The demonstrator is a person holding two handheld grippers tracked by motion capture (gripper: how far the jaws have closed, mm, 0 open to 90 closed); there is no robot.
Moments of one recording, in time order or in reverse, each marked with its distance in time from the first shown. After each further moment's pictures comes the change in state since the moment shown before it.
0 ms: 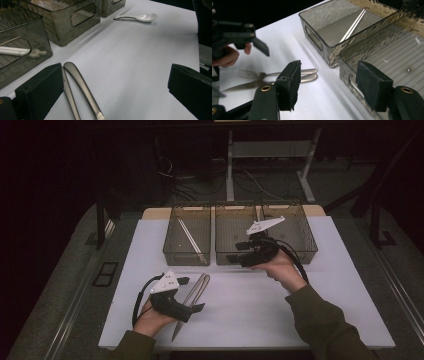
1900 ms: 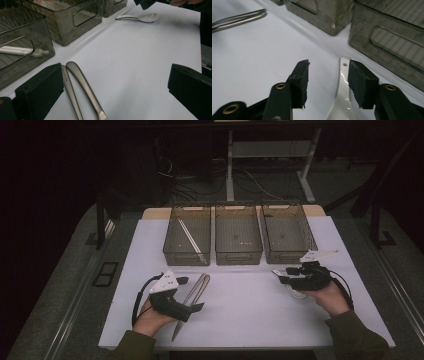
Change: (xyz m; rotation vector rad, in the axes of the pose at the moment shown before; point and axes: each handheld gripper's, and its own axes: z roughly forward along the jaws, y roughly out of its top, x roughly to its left) left arm 0.001 0.000 -0.002 0.012 0.010 0.008; right arm -0.043 -0.129 -0.076 0.062 -0.231 0.141
